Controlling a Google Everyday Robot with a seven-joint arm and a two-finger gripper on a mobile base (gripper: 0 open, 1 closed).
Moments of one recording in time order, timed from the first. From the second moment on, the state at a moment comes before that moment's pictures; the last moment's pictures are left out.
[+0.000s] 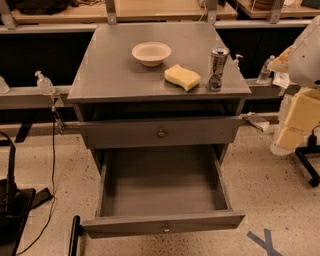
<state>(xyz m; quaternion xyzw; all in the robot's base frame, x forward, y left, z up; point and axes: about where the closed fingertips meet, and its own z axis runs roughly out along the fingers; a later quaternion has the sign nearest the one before) 0.438 -0.217 0.977 -0.60 0.78 -0.03 0.16</state>
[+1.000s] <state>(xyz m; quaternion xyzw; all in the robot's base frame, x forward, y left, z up) 0.555 -0.241 0.978 -0.56 0.78 -0.04 0.27</state>
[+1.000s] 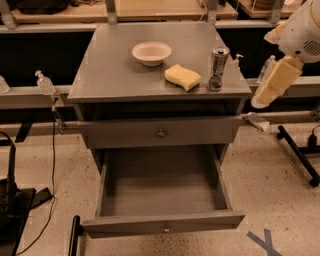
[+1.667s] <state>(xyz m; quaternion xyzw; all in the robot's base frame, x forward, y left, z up) 0.655 -0.239 0.963 -0.48 0.78 0.05 0.40</state>
